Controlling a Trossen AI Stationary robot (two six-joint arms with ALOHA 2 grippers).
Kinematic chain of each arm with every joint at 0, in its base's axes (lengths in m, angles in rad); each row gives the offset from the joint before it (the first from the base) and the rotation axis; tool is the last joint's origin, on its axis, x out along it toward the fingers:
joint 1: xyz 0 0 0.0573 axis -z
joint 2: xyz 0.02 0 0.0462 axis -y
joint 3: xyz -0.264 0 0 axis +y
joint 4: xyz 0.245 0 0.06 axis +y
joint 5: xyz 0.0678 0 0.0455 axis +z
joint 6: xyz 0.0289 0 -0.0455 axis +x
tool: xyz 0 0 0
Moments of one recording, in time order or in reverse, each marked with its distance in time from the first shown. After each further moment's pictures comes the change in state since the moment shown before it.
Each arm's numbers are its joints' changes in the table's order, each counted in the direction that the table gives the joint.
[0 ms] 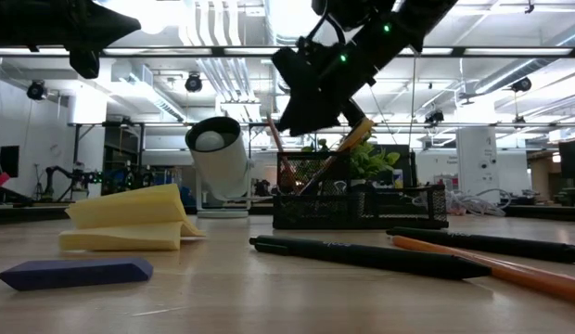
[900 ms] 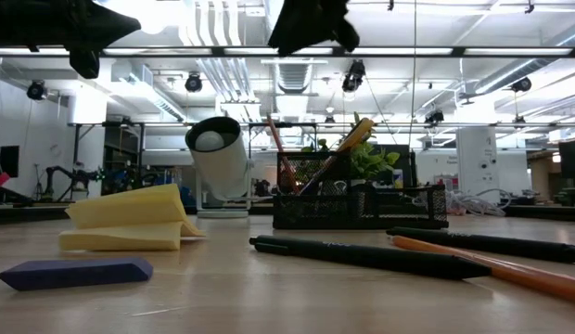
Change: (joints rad) left arm 0.000 0.000 0.000 0.000 0.000 0.000; right arm -0.116 0.011 -0.454 0.562 0.000 0.055
